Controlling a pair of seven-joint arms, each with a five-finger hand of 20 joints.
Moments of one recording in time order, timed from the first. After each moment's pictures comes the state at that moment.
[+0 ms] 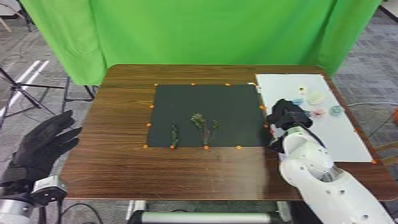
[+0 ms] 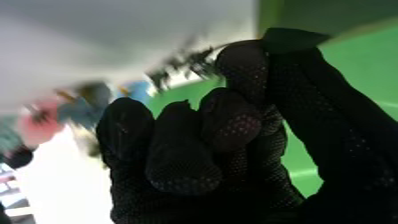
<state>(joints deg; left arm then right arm) 143.8 -59.9 -116.1 -128.6 46.5 5.9 7.2 -85.6 -54.3 63.0 -100.7 -127.8 6.5 37.0</state>
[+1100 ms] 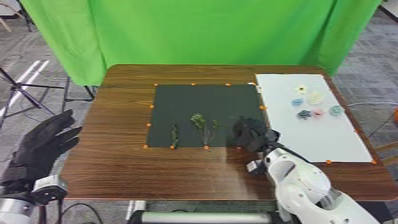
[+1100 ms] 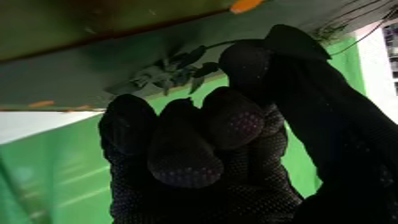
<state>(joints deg) 143.4 -59.7 -115.9 -128.3 46.5 6.0 7.2 -93.8 -52.6 61.3 -109.3 -128.4 -0.3 14.8</state>
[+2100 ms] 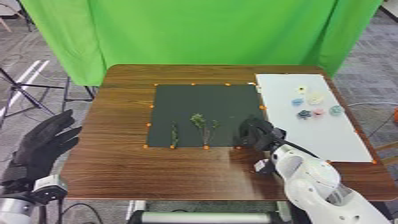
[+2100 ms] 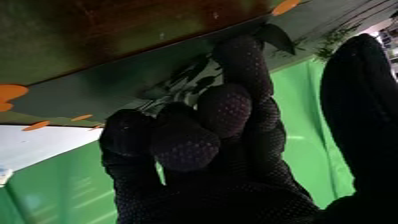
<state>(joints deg) 143.2 -59.7 -115.8 -128.2 46.5 6.0 7.1 -95.2 -52.5 66.3 -110.3 -126.3 -7.5 14.9</state>
